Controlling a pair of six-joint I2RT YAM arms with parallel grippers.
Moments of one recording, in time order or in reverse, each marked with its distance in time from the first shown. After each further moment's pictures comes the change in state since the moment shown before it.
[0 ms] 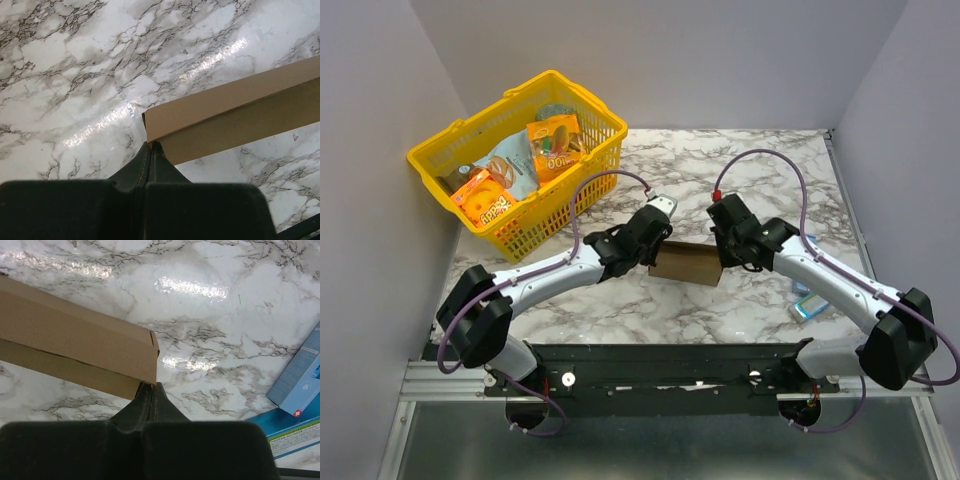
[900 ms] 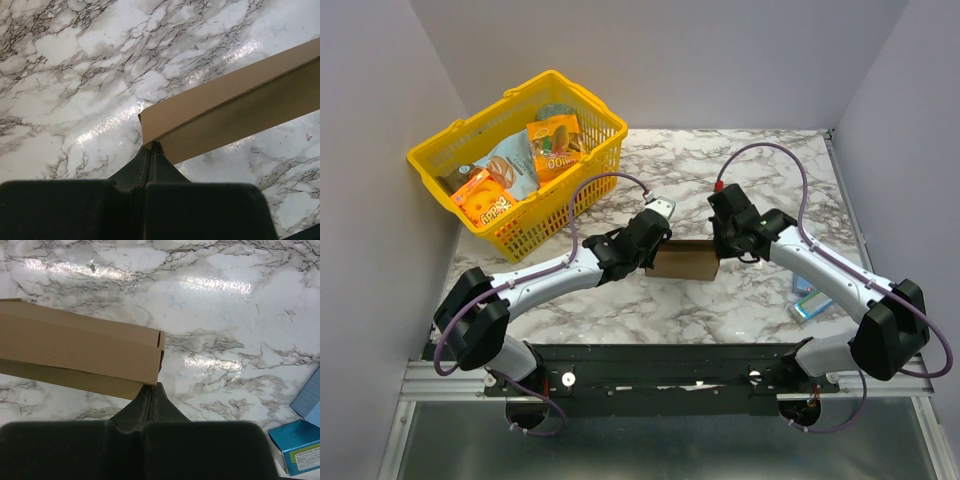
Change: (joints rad) left arm -0.021 -0.017 -0.025 0.000 -0.060 0.001; right arm -0.054 0.060 0.050 0.036 -0.087 0.055
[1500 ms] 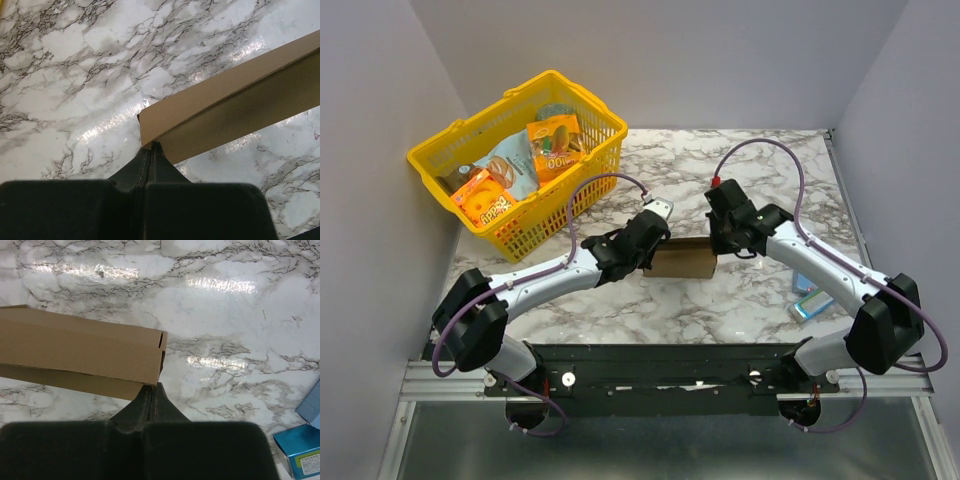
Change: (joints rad) left arm 0.000 -0.011 -0.010 -0.011 -0.015 0.002; right arm 0.000 0.035 0.037 0.000 -0.015 0.008
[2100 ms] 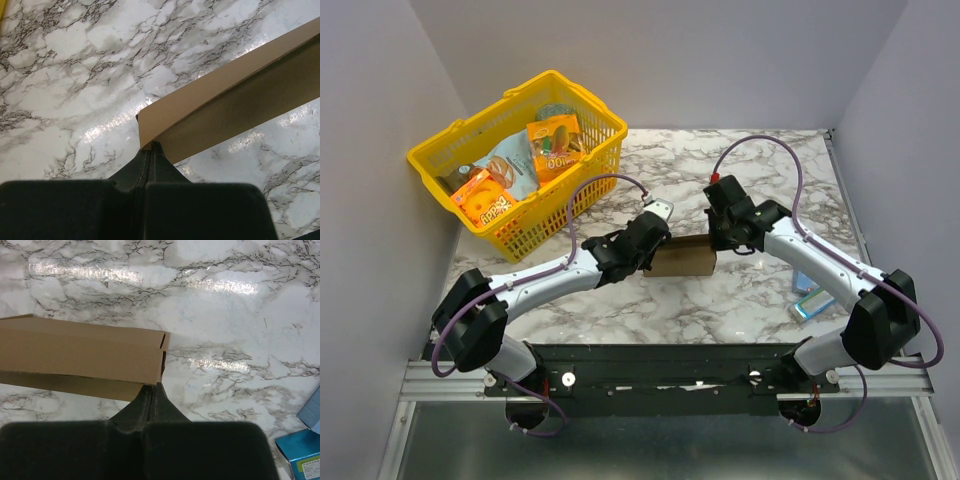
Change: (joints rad) left arm -0.007 -0.002 -0.005 -0.004 -0.019 0.003; right arm -0.008 0.033 0.041 0.000 -0.006 0.002
